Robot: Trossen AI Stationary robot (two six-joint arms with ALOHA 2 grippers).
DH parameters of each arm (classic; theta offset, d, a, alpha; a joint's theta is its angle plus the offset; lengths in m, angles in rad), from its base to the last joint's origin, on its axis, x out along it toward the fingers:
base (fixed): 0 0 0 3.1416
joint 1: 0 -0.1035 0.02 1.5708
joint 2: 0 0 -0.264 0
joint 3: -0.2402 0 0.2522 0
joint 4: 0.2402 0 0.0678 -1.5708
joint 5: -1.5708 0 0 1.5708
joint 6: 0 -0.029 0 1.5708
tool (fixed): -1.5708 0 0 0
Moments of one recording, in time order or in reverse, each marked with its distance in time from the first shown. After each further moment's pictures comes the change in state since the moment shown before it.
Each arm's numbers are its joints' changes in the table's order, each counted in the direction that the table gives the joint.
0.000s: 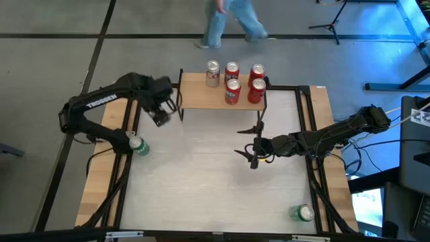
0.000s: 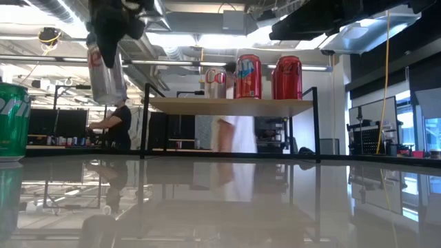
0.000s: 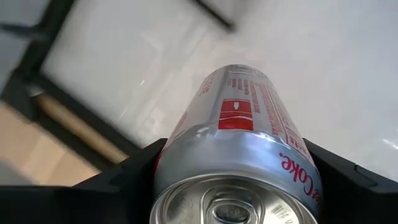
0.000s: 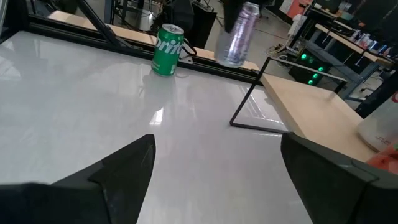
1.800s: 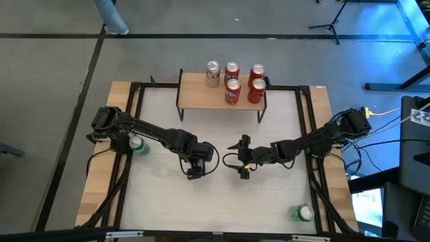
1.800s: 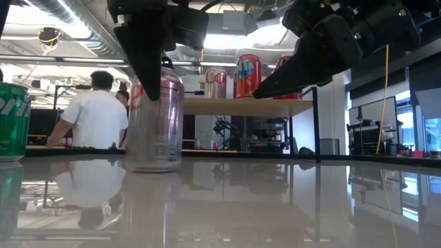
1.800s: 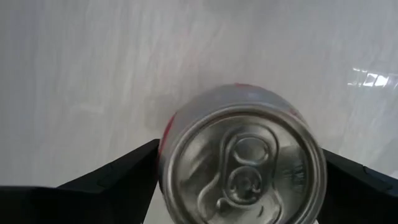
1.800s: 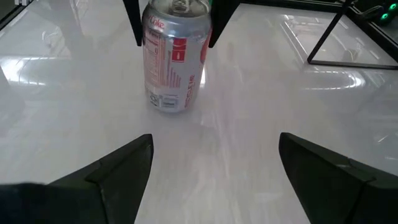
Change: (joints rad) left arm 0.649 0.464 0.006 -0.591 0.097 0.182; right arm 0.000 0.323 0.000 -0.117 -0.164 -0.250
